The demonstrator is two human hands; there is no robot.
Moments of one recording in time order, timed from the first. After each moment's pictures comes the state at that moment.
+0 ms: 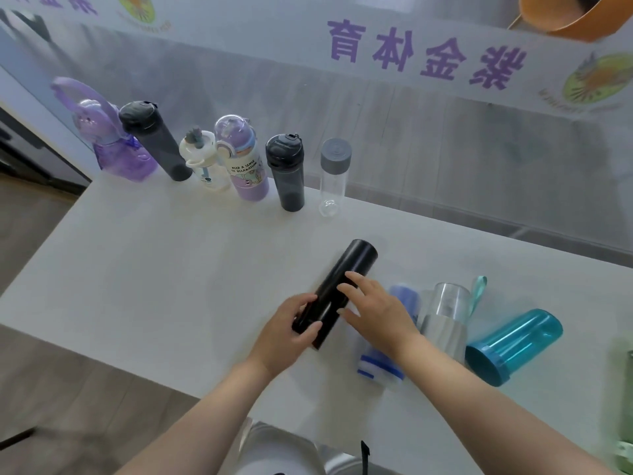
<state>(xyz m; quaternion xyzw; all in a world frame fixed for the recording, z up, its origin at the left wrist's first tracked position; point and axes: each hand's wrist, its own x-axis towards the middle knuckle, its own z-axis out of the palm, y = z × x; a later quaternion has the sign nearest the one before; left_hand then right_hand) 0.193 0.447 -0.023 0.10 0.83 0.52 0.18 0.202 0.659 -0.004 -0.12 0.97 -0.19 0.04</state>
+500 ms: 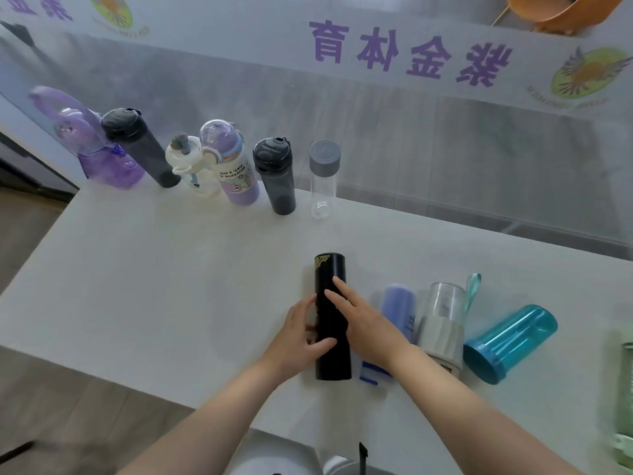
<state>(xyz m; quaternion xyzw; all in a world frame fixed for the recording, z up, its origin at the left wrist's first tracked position) 0.190 0.471 -0.035 0.06 0.80 0.50 0.33 0.211 0.657 -0.015 -0.06 0.93 -0.31 0.19</state>
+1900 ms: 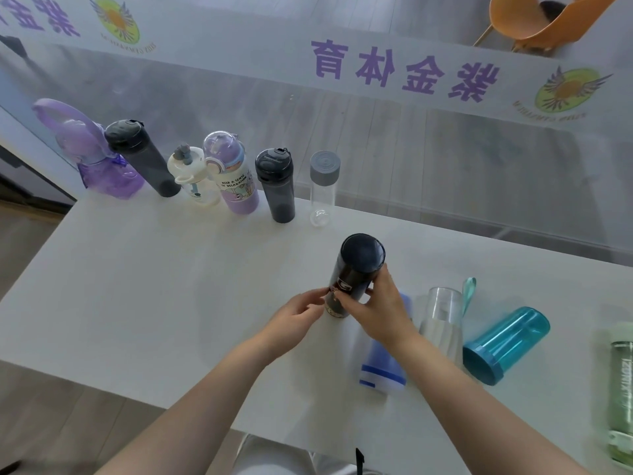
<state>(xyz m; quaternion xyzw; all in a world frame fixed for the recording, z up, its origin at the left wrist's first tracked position) 0.154 0.474 0.027 0.04 0.77 0.52 0.38 0.191 0.654 0.017 0.13 0.83 -0.53 -0.05</state>
